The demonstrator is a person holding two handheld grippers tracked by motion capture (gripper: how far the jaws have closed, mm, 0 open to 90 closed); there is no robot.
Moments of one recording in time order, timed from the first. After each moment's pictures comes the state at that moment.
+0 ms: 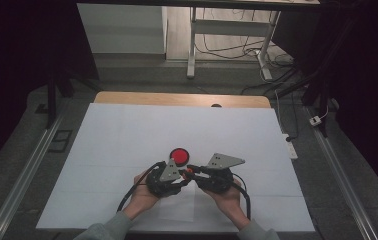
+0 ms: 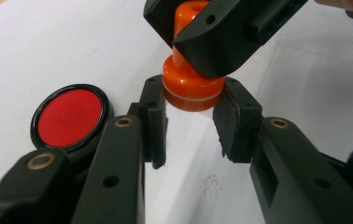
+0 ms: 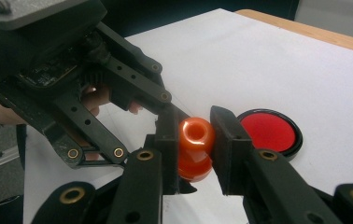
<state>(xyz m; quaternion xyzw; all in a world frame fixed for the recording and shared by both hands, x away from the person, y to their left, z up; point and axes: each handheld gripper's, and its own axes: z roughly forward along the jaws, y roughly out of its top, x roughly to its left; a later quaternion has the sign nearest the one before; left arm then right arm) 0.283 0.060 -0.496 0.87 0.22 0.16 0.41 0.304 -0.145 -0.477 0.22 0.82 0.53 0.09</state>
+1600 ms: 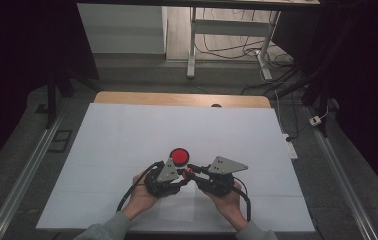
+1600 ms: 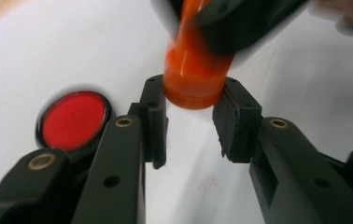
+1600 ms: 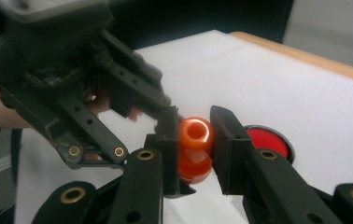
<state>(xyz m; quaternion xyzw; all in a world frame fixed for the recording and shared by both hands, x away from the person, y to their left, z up) 0.283 0.063 -0.496 0.87 0.23 0.16 0.41 0.295 -0.147 -0.477 0.20 0.80 0.56 0.13</state>
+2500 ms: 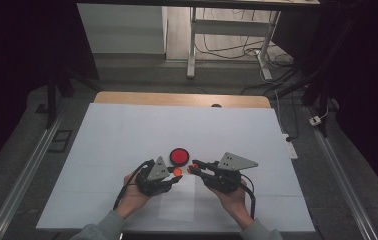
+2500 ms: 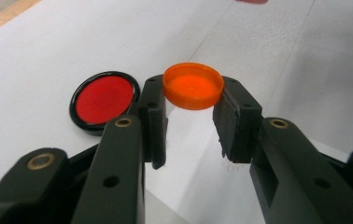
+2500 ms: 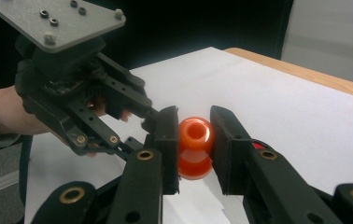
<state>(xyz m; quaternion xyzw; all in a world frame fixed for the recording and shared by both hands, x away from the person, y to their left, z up) 0.280 0.089 -0.494 0.86 0.24 0.18 0.42 0.299 -0.162 -0.464 0.21 0.78 0.58 0.12</state>
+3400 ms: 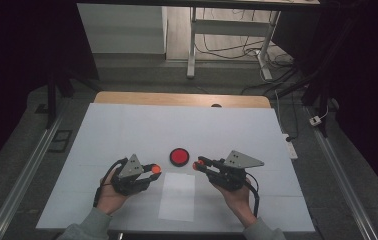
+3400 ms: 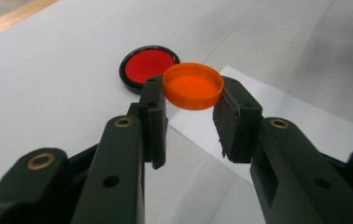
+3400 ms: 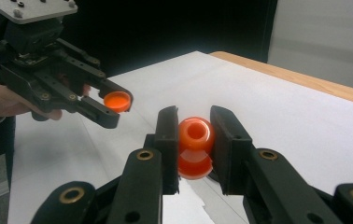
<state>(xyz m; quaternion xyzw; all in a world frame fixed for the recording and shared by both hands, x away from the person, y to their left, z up) 0.269 0.149 -0.488 0.84 0.29 0.18 0.43 0.305 -0.175 -0.464 0.23 0.77 0.59 0.13</state>
